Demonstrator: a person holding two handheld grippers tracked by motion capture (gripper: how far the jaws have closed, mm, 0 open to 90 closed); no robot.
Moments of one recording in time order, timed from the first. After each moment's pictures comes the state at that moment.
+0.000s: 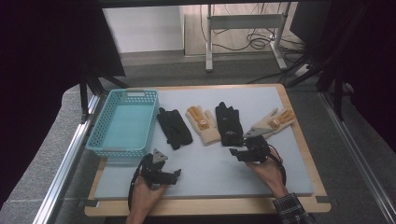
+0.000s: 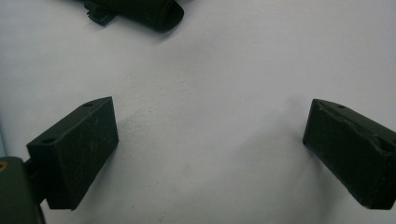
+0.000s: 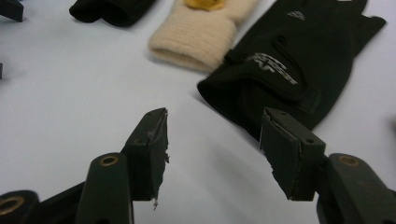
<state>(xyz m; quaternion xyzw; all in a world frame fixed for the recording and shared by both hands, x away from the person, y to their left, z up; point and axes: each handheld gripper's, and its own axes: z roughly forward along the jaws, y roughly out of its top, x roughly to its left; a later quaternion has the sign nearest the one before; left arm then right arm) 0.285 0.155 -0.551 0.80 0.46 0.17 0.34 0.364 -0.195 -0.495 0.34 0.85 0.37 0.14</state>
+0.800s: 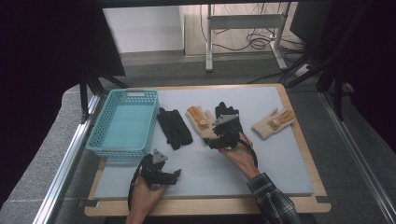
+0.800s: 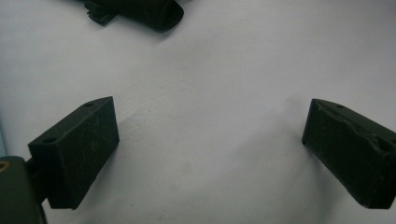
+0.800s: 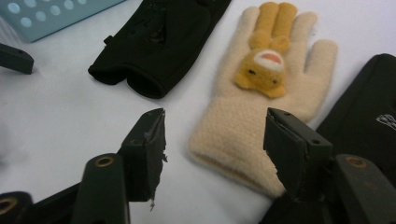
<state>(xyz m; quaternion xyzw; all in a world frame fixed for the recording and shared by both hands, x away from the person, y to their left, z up) 0.284 0.155 -0.551 0.80 0.46 0.17 0.34 0.406 -0.106 -0.492 0.30 0.87 0.38 0.14</state>
